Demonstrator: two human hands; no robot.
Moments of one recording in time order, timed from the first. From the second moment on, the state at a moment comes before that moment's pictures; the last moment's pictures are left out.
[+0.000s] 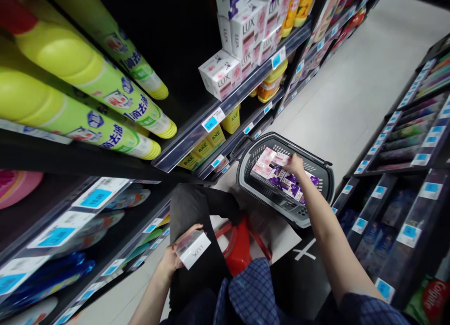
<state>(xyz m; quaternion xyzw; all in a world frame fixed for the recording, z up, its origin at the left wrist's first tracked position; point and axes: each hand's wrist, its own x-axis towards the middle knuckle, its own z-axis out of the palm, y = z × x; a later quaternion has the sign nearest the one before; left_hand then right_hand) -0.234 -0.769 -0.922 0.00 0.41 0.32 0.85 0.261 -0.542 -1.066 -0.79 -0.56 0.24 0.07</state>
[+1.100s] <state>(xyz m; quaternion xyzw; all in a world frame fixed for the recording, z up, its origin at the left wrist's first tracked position) -0.250 -0.778 -0.937 0.01 0.33 0.33 0.89 0.181 -0.490 -1.074 -0.68 -0.71 0.18 -0.03</state>
